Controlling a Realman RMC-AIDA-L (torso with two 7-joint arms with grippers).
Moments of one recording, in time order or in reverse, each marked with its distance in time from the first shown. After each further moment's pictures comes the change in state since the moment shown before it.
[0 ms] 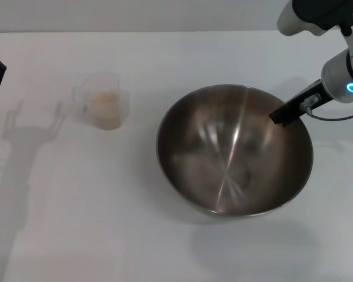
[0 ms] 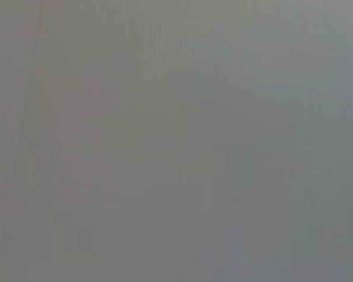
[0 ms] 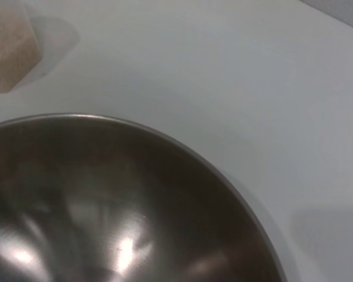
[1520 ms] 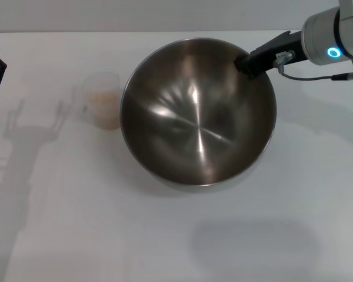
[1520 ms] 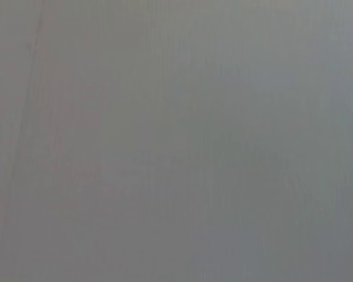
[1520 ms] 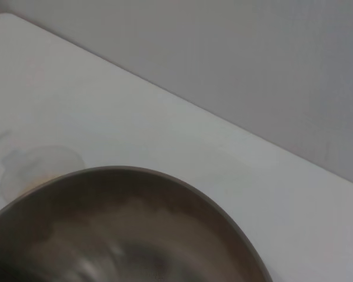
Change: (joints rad) left arm 0.000 0.000 0.000 -0.009 0.000 0.006 0.001; right arm -0.027 0.000 0.000 0.064 0.181 -0.229 -0.063
